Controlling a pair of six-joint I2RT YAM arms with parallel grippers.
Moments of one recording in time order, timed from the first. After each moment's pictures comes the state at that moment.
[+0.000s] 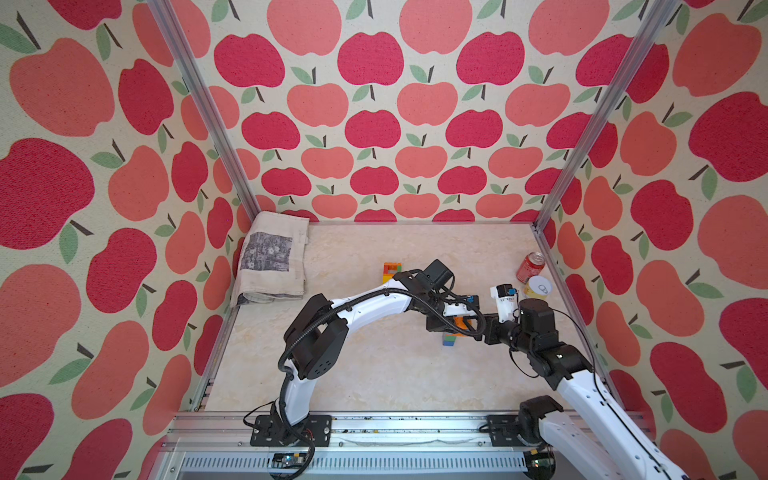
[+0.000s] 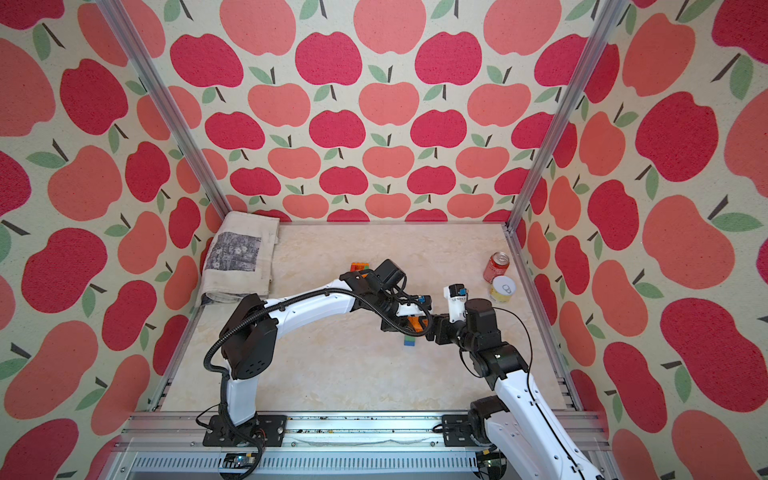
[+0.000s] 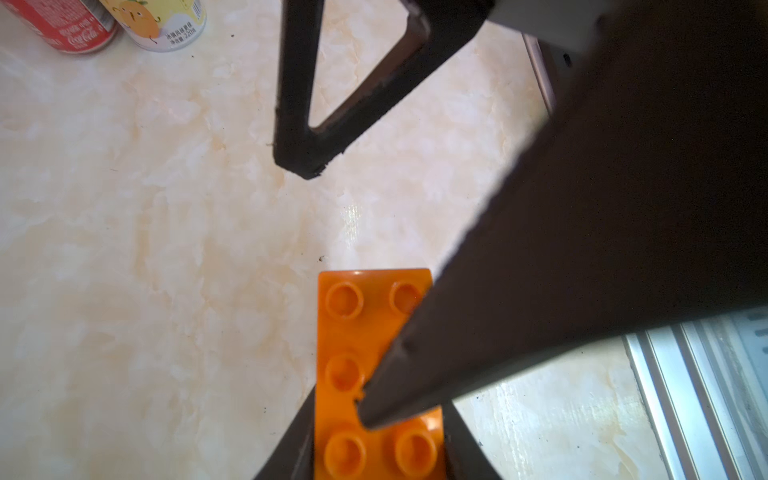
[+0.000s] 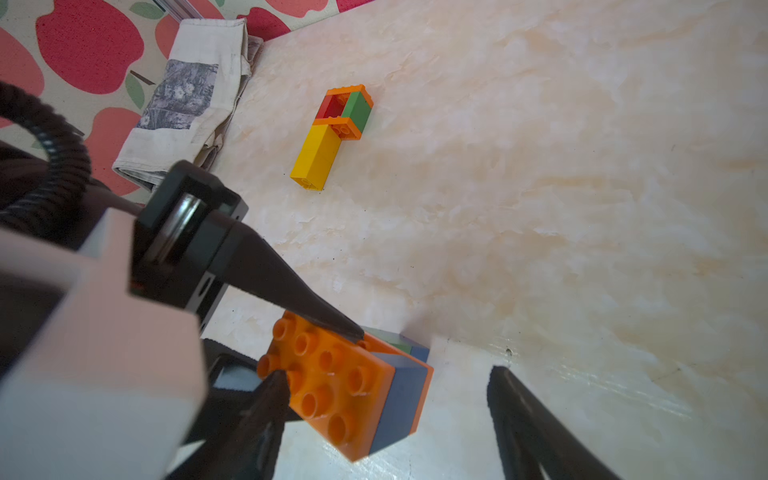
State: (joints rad) left arm -0.92 2.00 1.59 -0.63 0.51 0.64; right arm 0.35 0.73 0.50 -0.40 -0.33 0.31
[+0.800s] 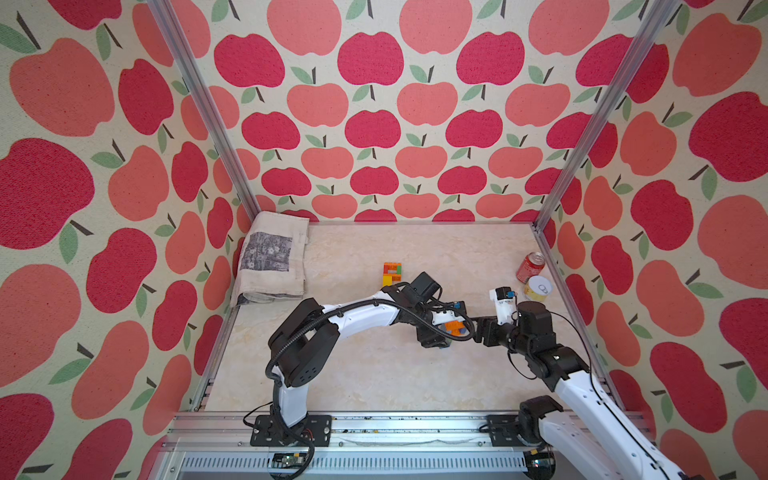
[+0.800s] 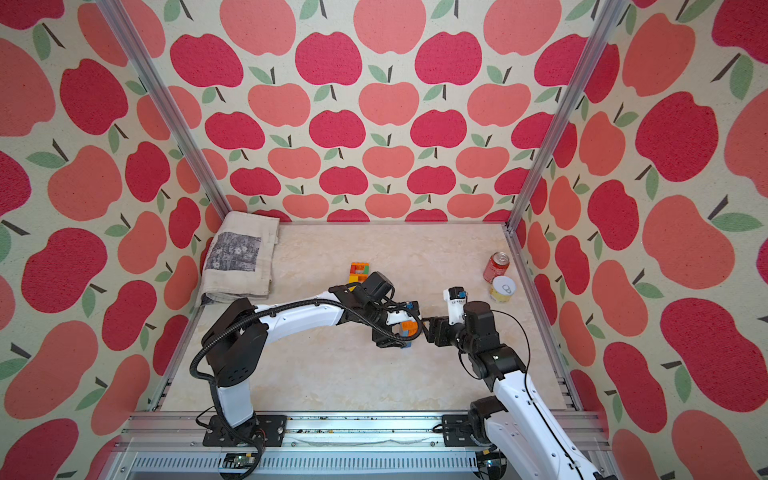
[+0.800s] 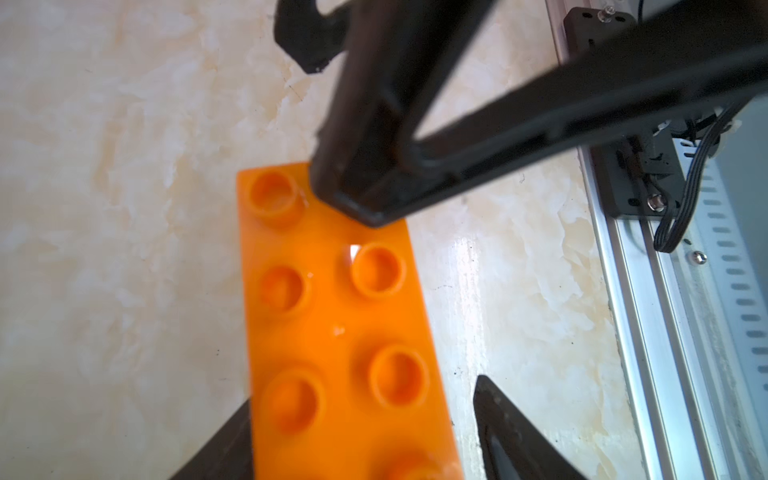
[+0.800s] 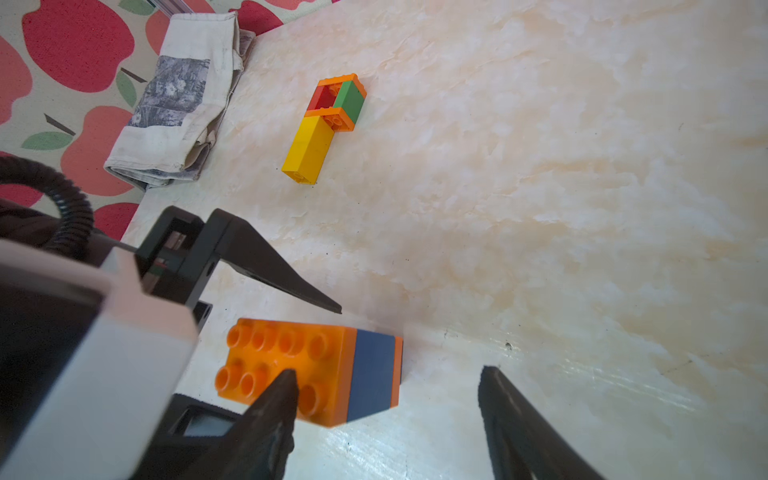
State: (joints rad) left arm -0.91 1.84 1.29 -0.37 0.49 0.47; right arm 0.35 0.73 0.46 -0.36 -0.33 0.33
